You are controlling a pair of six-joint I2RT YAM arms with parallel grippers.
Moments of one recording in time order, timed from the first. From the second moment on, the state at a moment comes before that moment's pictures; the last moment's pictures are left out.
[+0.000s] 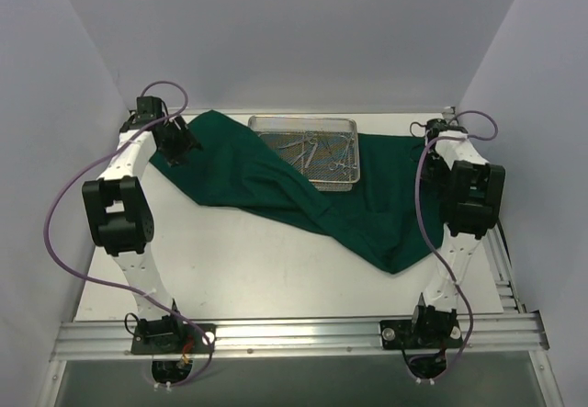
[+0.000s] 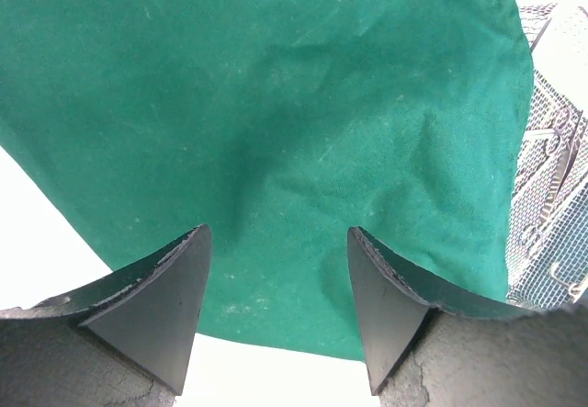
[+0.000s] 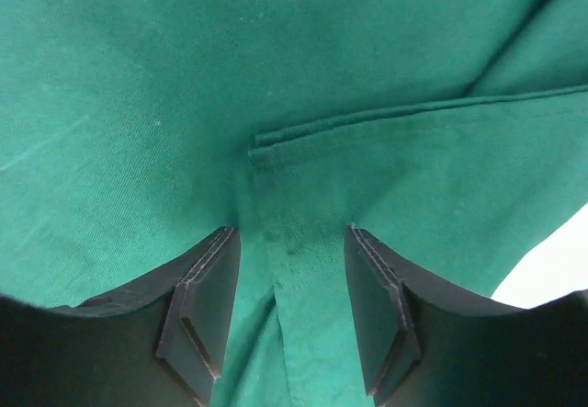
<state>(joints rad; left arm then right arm) 0.08 2.00 1.69 -0.65 0.22 -0.56 -0.16 2.14 1.64 -0.91 0.35 0.41</state>
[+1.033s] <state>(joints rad) 0.10 2.01 1.68 -0.64 0.23 -0.57 -0.58 1.61 1.21 -1.05 0.42 0.44</state>
